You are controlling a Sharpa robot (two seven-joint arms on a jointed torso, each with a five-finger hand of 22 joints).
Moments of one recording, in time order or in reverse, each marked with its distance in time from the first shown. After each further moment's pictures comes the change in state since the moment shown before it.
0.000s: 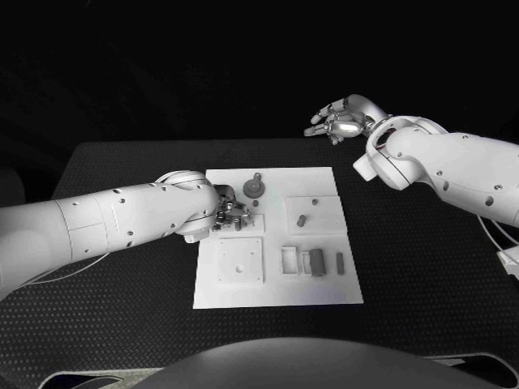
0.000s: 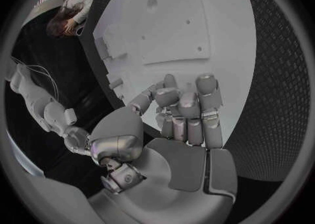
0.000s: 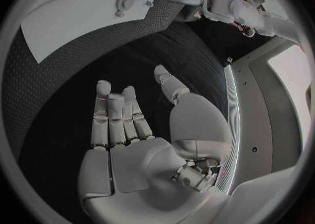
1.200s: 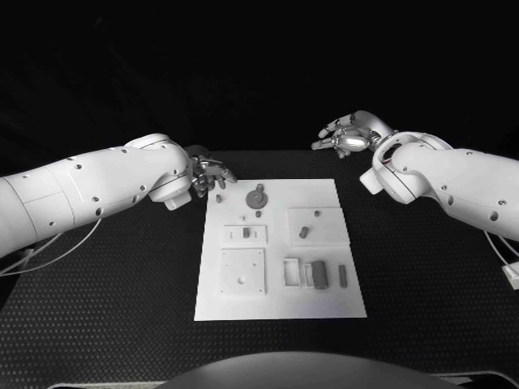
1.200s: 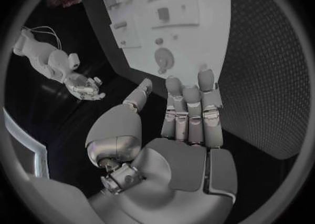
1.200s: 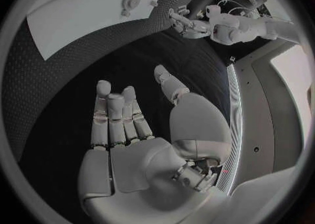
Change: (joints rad) left arm 0.101 -0.090 0.108 -0.067 0.071 -0.064 0.033; left_hand 0.010 -0.090 -0.084 -0.018 -0.196 -0.127 0.043 -0.116 -0.045 -0.164 0.080 -0.120 -0.096 -0.138 0.036 -0.118 -0.104 -0.009 -0.136 0.014 -0.153 -0.045; right arm -0.008 -0.011 0.000 -0.018 0.007 0.000 0.000; right_hand 0.000 0.000 0.000 0.000 0.000 -0.004 0.000 0.000 -0.002 -0.004 0.004 0.000 -0.003 -0.005 -0.002 0.000 -0.002 0.000 -0.004 0.004 0.000 0.000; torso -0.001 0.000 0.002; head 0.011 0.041
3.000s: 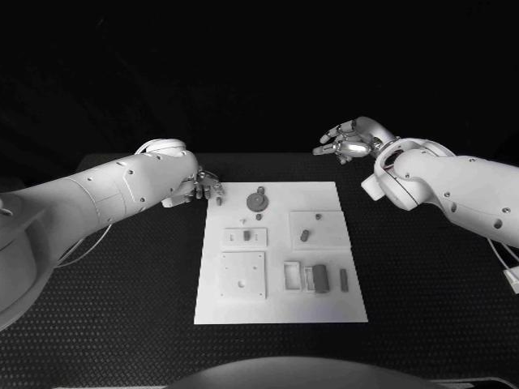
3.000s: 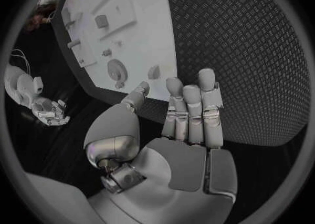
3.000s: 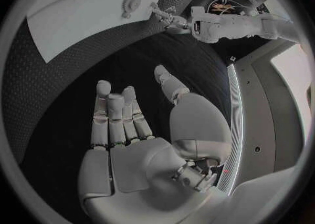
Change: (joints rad) left arm -0.055 0.217 -0.014 -0.433 -0.191 0.234 0.028; left_hand -0.035 -0.016 -0.002 0.099 0.000 -0.060 0.011 -0.004 0.012 0.005 0.012 0.019 -0.005 0.011 0.006 0.018 -0.010 -0.008 0.020 0.003 -0.012 0.016; right arm -0.001 0.004 0.000 0.010 0.002 0.000 0.001; right_hand 0.000 0.000 -0.006 0.000 0.000 0.001 0.003 0.000 -0.001 0.000 0.000 0.004 -0.004 0.002 0.002 0.004 -0.003 0.000 0.000 0.000 0.000 0.000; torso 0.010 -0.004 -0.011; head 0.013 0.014
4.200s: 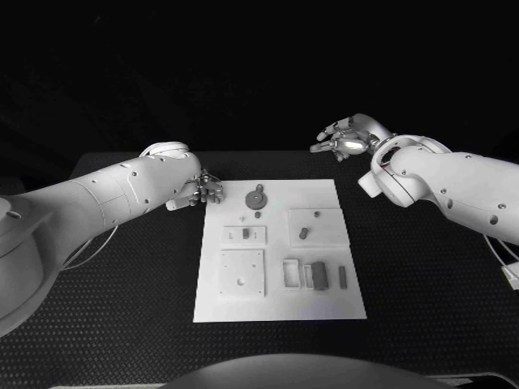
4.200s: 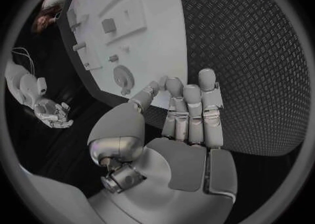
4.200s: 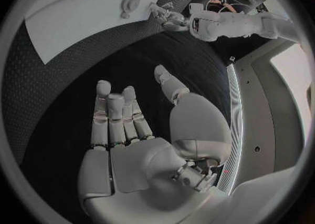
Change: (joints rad) left arm -0.018 0.025 0.000 -0.016 0.032 0.022 0.029; left_hand 0.097 0.107 0.050 -0.076 0.000 -0.001 0.009 -0.006 -0.005 -0.004 0.003 0.012 -0.007 -0.004 0.004 0.008 -0.011 0.000 0.001 0.005 0.000 0.017; right arm 0.000 0.005 0.000 -0.002 0.000 0.000 0.000; right_hand 0.000 0.000 0.000 0.000 0.000 0.000 -0.003 0.000 -0.002 0.000 0.000 0.000 -0.002 0.000 0.000 0.000 -0.001 0.000 0.000 0.000 0.000 0.000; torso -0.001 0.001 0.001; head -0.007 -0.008
